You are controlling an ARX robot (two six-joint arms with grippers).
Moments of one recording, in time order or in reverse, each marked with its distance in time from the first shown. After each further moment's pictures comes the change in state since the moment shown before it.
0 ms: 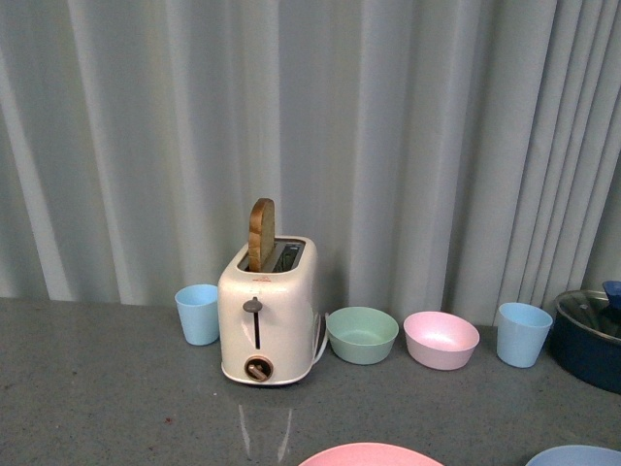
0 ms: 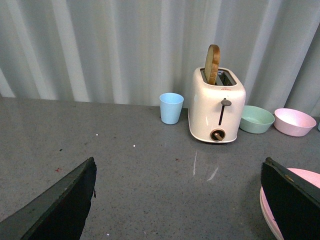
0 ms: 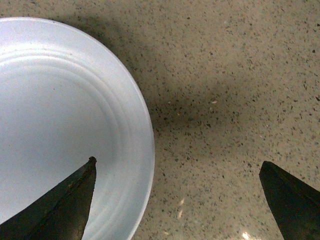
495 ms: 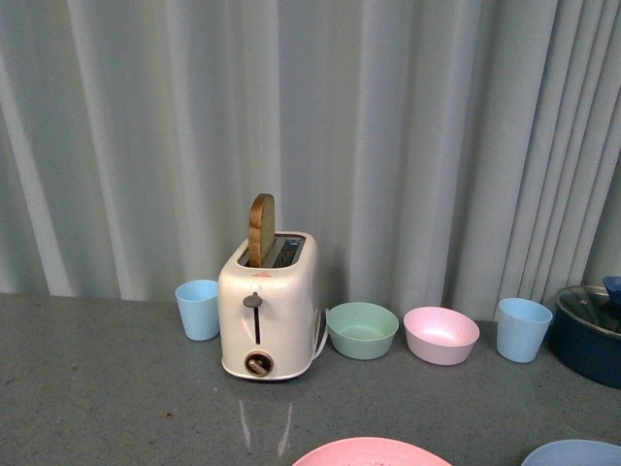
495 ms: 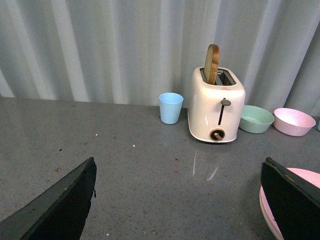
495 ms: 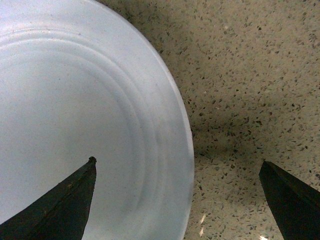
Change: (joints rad) left arm 0.000 0.000 0.000 0.000 0.000 0.000; right arm 0.047 0.163 -0.030 0.181 -0.021 0.084
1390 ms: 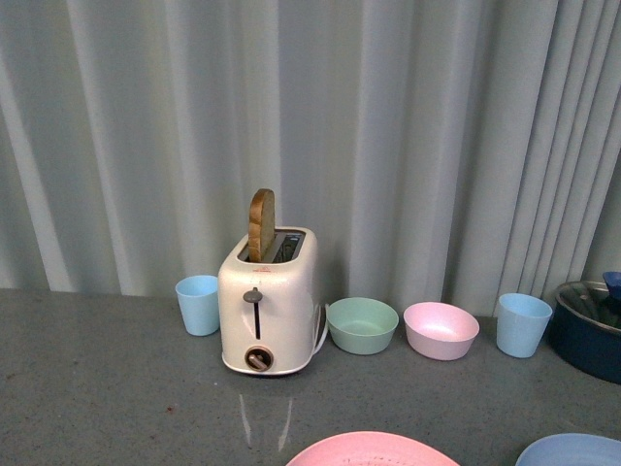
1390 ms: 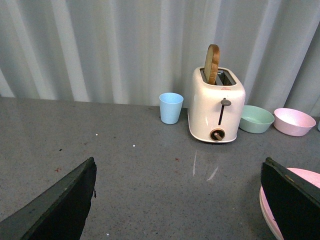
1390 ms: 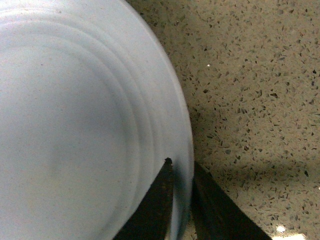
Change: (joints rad) left arm 0.000 0.000 0.000 0.000 0.000 0.000; right arm -0.003 0.043 -0.024 0.044 -0.001 0.068
